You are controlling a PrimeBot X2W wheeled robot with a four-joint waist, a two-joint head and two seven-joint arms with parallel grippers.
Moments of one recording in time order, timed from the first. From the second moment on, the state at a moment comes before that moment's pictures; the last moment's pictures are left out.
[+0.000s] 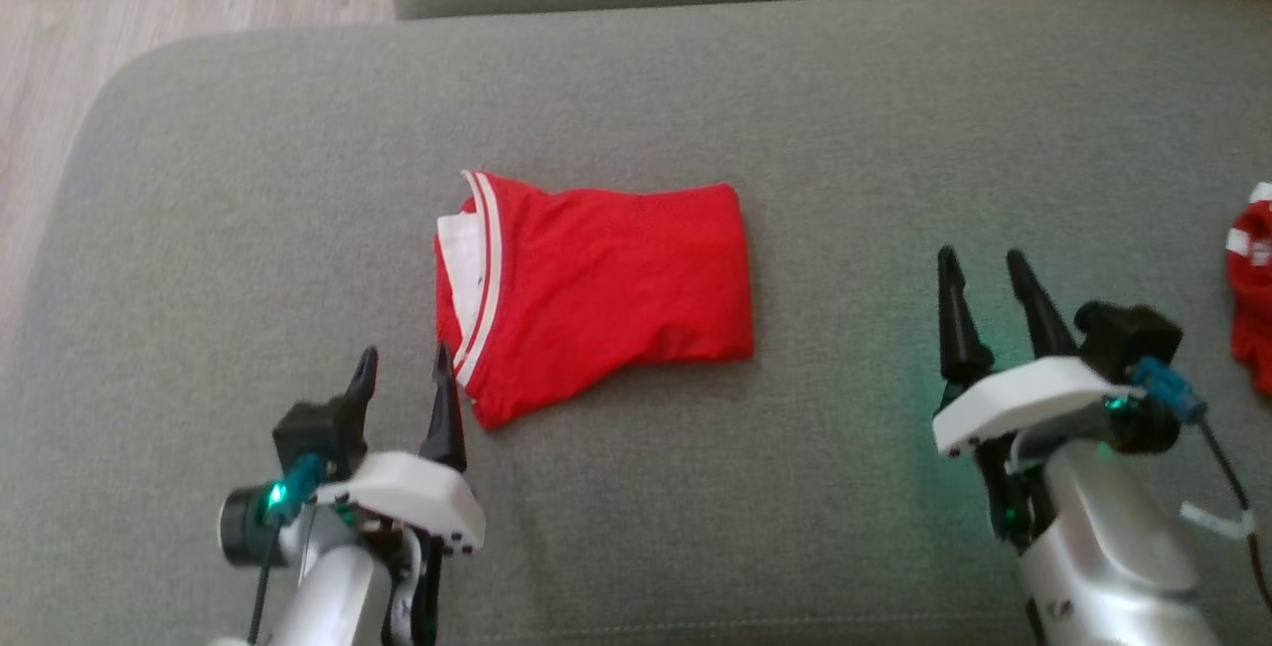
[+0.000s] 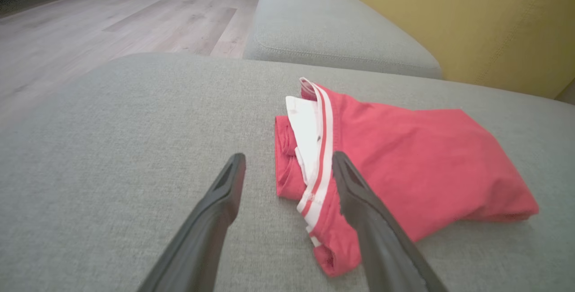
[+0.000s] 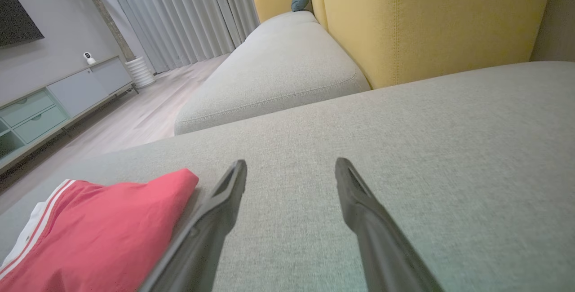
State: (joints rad) left arm -0.17 0.04 -0.28 0.43 -0.27 0.14 -0.25; right arm -0.38 -0.07 0.08 0.69 0.30 0.12 -0.25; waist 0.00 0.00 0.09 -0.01
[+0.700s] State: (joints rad) left arm -0.08 0.04 -0.23 0.41 -0.24 0.15 -0.25; right arm -0.29 -0.06 0.13 0.65 0.28 0.12 -0.25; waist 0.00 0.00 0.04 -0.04
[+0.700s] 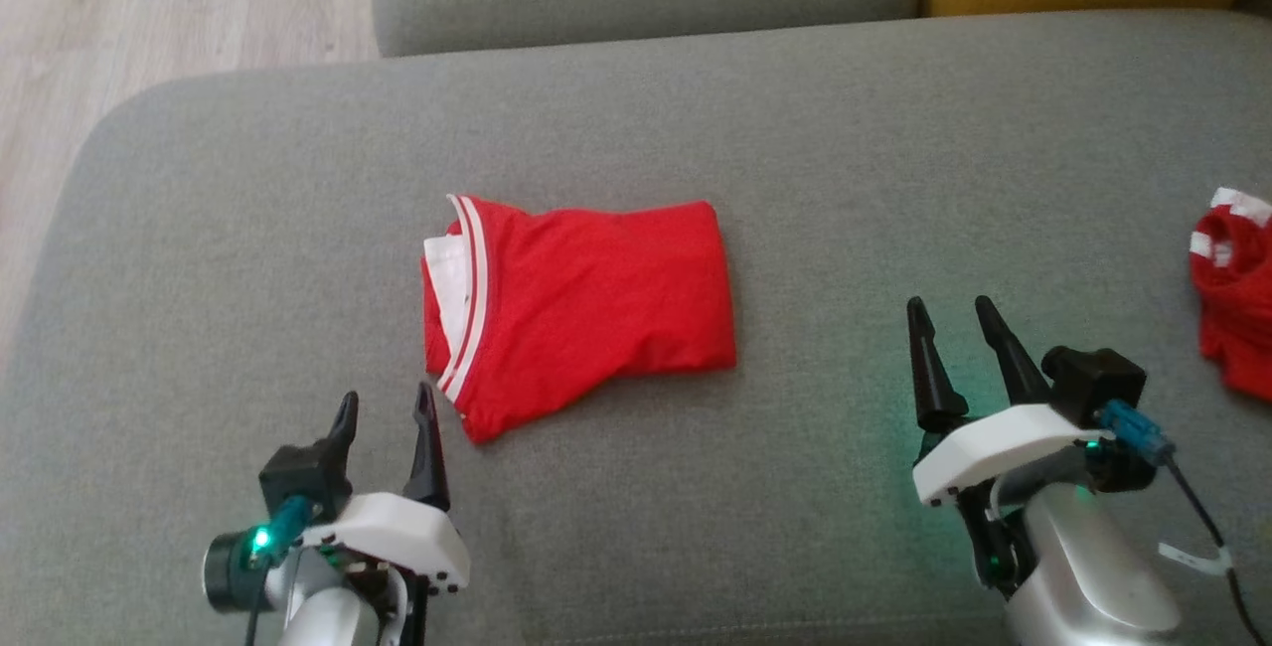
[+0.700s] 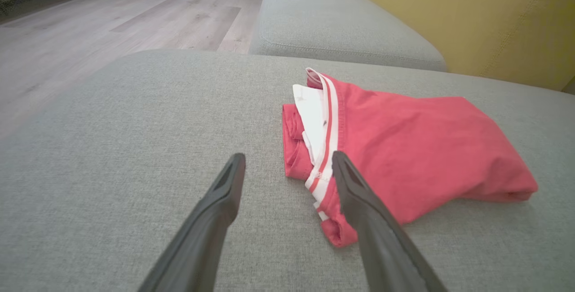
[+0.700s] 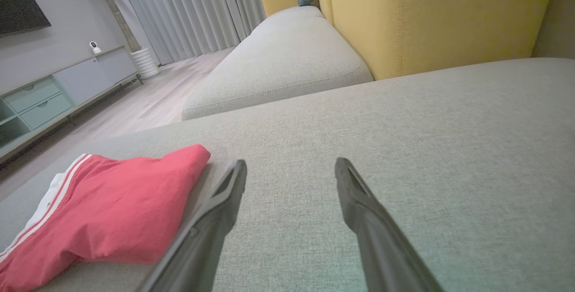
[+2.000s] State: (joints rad) left arm -0.19 0.04 -0.36 0.40 -0.26 0.16 -0.25; right arm -0.60 -0.06 0.36 0.98 0.39 0.12 -0.24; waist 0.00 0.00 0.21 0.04
